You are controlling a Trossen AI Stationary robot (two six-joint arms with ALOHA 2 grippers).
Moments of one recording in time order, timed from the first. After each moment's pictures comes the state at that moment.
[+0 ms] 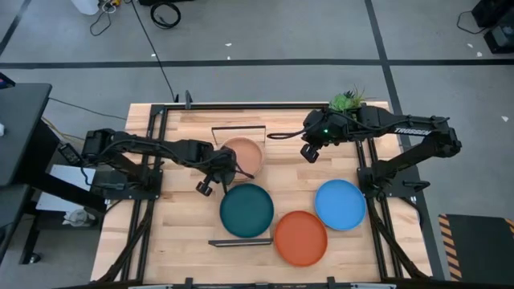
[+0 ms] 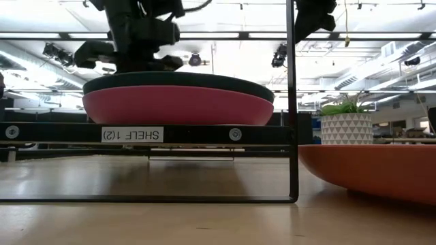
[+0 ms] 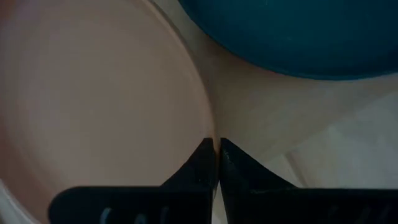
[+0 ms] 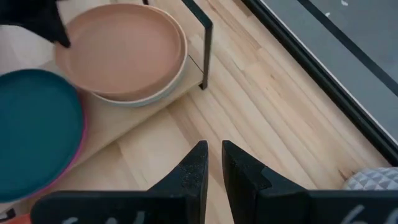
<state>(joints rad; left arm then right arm) 0.00 1.50 1.06 -0.76 -0.06 0.60 -0.08 1.27 1.37 -1.05 0.29 0.43</state>
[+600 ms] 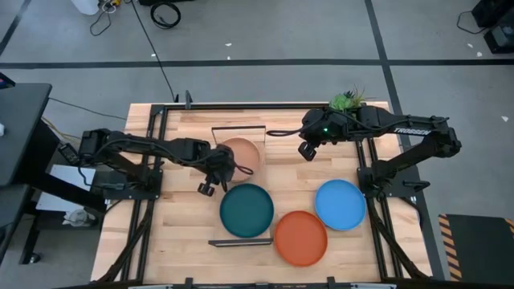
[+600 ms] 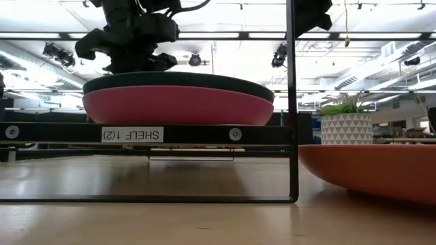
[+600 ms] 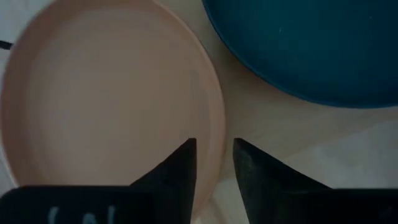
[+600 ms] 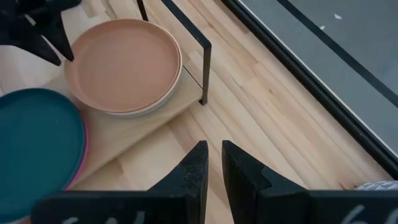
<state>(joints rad) 0.00 1.46 1.06 -0.76 -0.06 0.42 -0.08 1.27 1.37 -1.00 0.31 0.42</state>
